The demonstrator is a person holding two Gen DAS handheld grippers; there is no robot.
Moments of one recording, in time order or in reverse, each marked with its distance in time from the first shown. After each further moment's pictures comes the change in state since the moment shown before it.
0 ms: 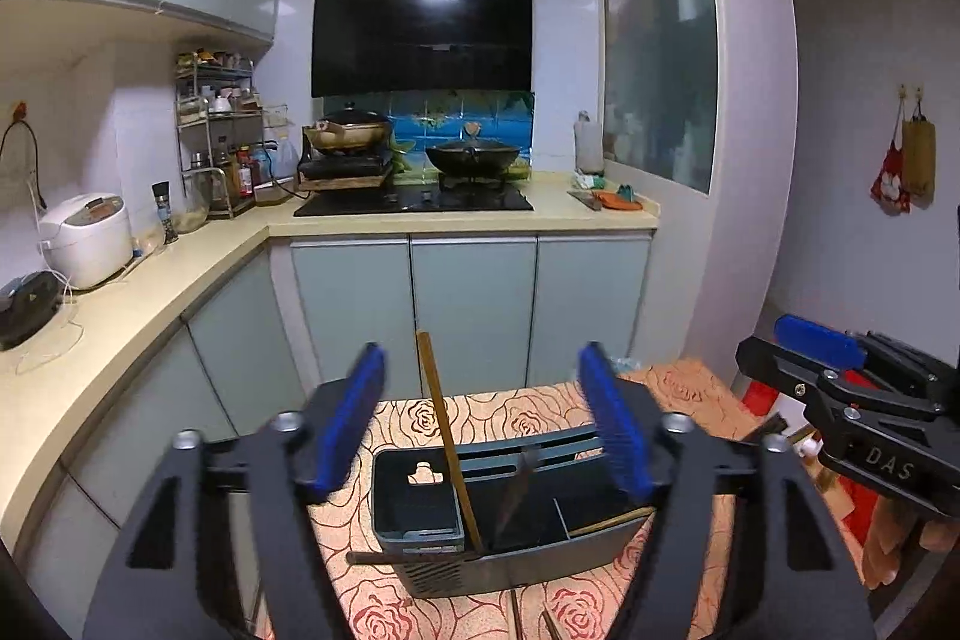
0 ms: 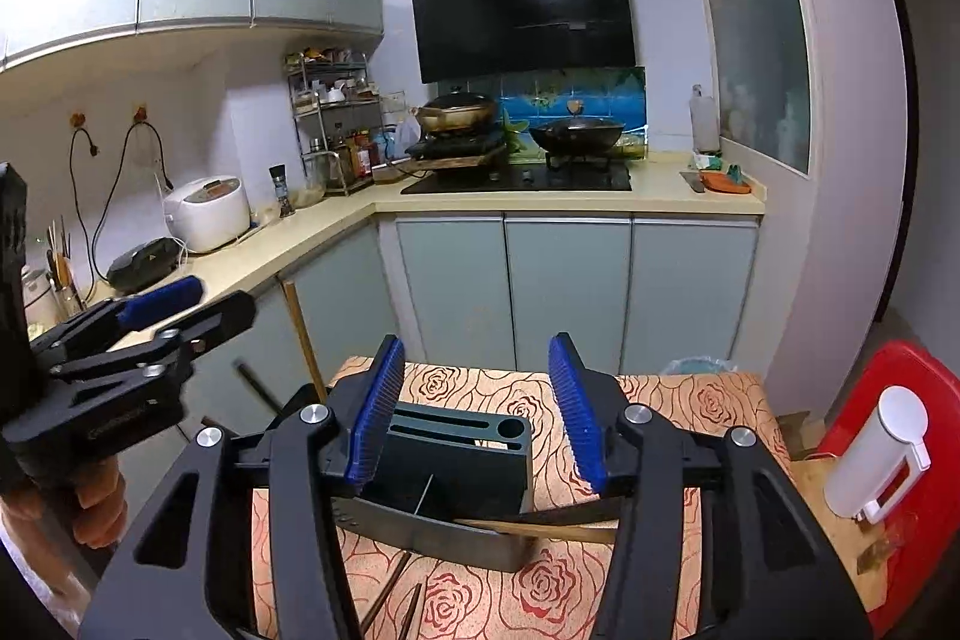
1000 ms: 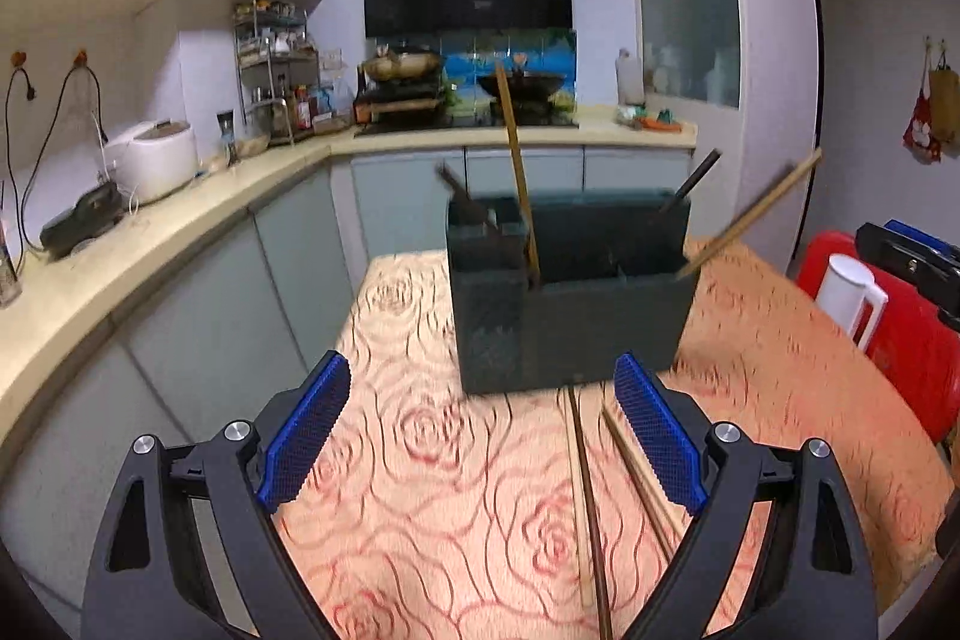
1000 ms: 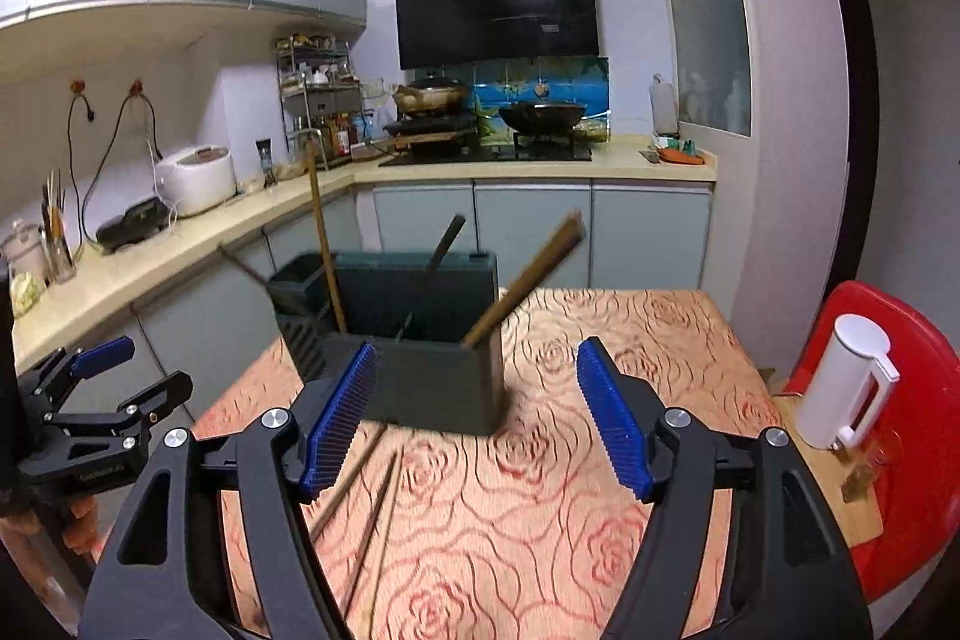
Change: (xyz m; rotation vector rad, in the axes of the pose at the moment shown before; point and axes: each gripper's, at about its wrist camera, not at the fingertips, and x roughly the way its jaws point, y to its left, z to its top) left arm -0.066 0.013 -0.164 0.004 0.115 0.128; right arm -0.072 0.005 -0.131 -0.017 -0.008 -0.082
